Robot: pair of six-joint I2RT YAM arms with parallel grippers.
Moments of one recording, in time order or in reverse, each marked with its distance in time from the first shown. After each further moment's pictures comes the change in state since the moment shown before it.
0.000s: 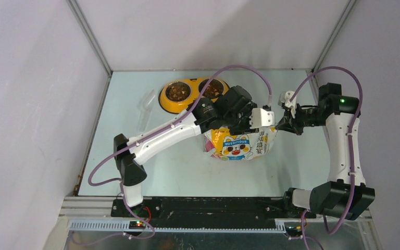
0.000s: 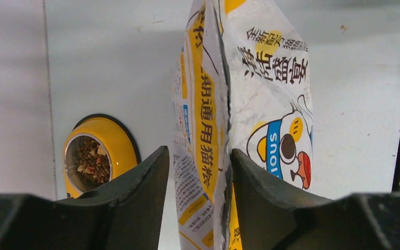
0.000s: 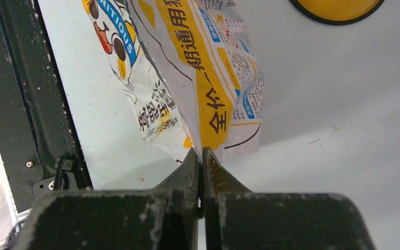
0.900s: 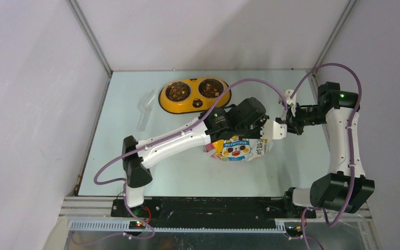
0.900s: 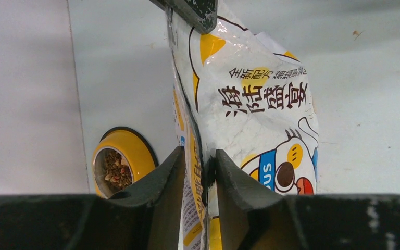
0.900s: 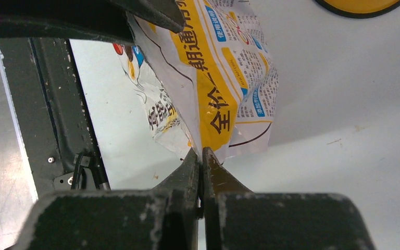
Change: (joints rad) left arm -0.100 0.060 0.051 0.032 -0.139 0.060; right arm -0.005 0.060 0.039 -0.085 -0.008 -0.031
